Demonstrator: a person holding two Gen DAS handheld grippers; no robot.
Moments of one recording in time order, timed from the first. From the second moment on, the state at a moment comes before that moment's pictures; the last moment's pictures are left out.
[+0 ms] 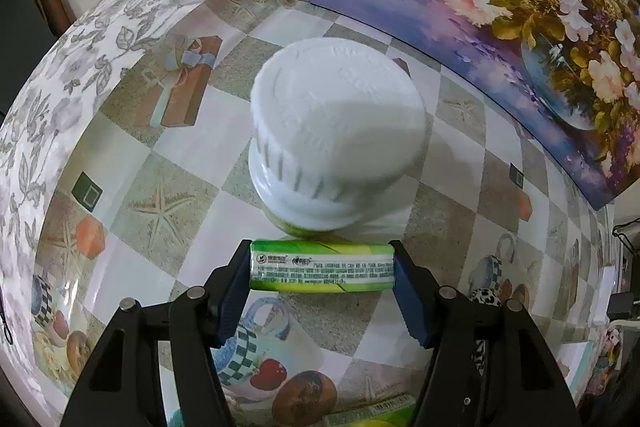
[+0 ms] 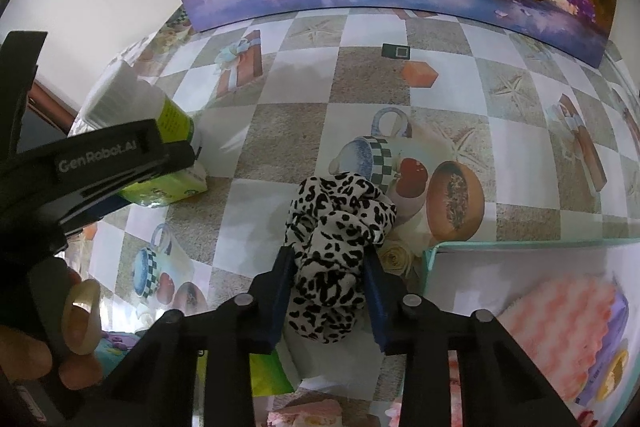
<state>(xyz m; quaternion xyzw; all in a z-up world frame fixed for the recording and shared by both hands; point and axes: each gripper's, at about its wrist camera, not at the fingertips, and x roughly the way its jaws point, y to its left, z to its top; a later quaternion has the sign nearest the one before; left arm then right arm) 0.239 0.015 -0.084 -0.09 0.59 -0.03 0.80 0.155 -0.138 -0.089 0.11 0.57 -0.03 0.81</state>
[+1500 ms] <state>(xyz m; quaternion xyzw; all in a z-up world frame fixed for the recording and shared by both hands) 0.086 0.013 0.071 -0.07 0.45 -0.13 0.88 0.015 -0.196 0.072 0.17 0.41 -0.12 0.89</state>
